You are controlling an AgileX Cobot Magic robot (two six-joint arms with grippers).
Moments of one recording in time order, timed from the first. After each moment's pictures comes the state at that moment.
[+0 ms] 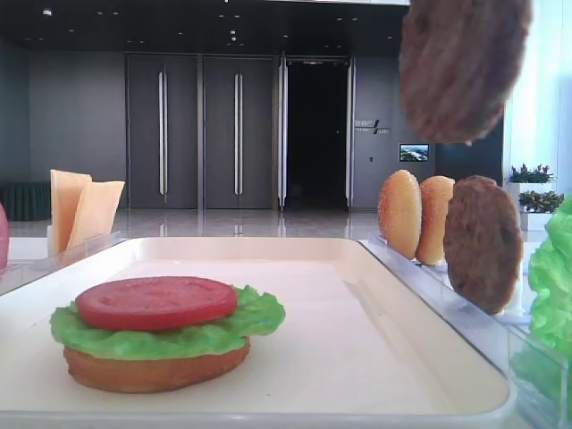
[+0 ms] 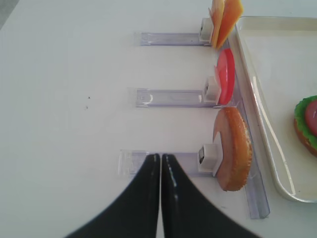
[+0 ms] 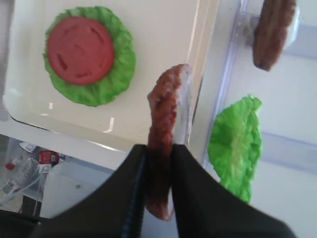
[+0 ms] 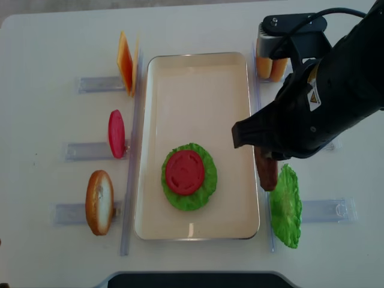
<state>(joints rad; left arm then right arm) 0.08 -0.02 -0.47 -0.02 1.11 0.02 0.81 1.33 -1.16 0.05 1.13 0.55</state>
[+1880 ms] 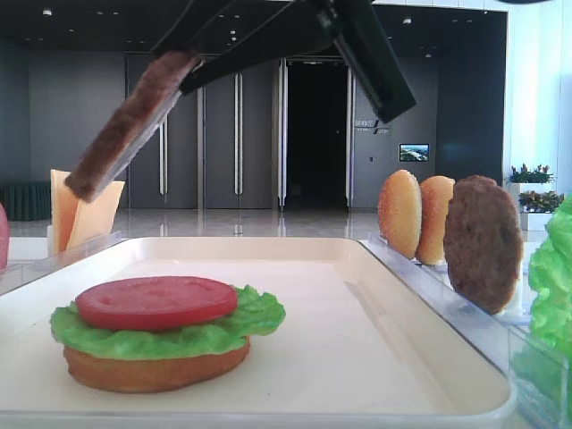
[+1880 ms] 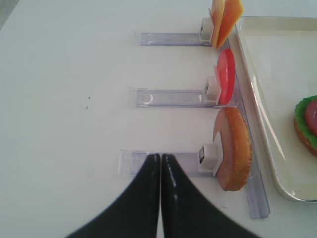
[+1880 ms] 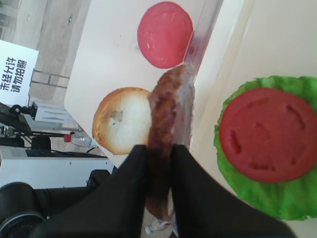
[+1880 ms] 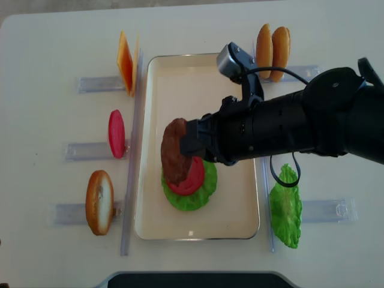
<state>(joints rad) 0.08 -0.02 -0.47 -0.02 1.11 0.02 0.71 1.56 -0.84 1.56 0.55 -0.84</state>
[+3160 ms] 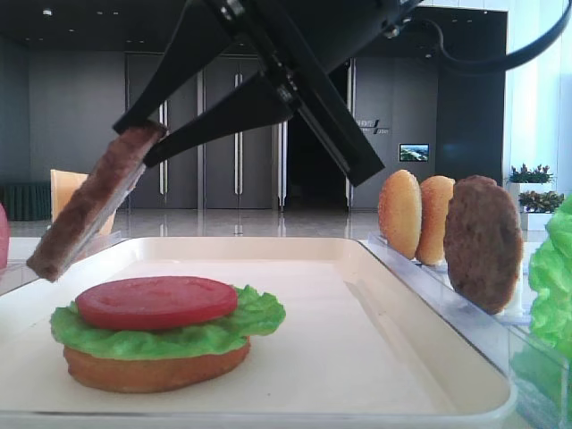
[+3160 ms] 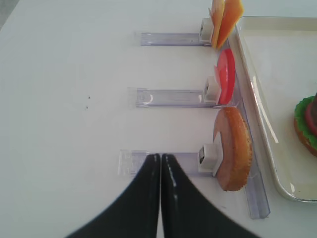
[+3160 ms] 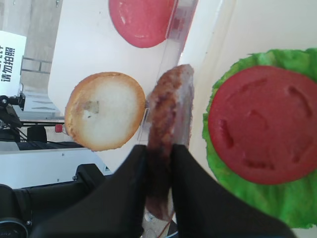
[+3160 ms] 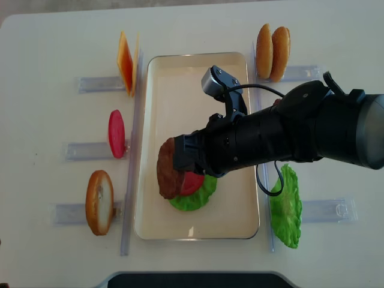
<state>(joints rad) 0.08 -0.02 -0.47 -0.02 1.11 0.02 0.74 1.68 -0.87 1.62 0.55 -0.87</state>
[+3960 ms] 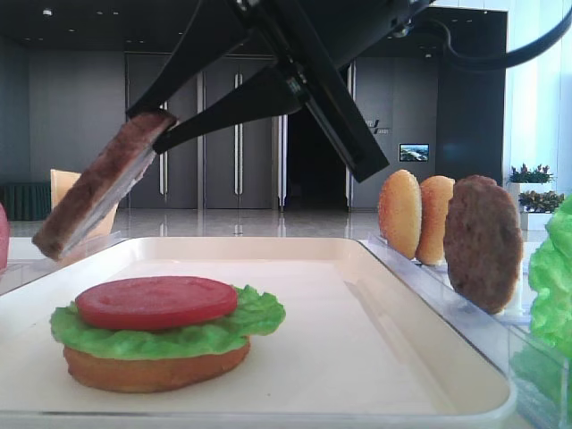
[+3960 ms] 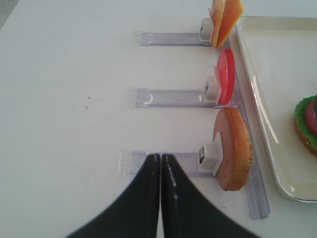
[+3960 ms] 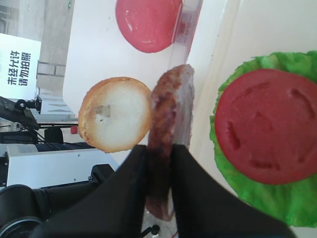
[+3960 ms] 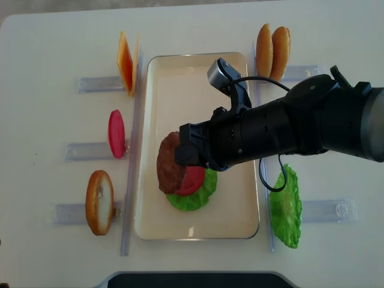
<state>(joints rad) 0.08 -0.02 -0.47 -0.02 1.11 0.02 0.70 1.68 -0.87 1.64 0.61 -0.87</state>
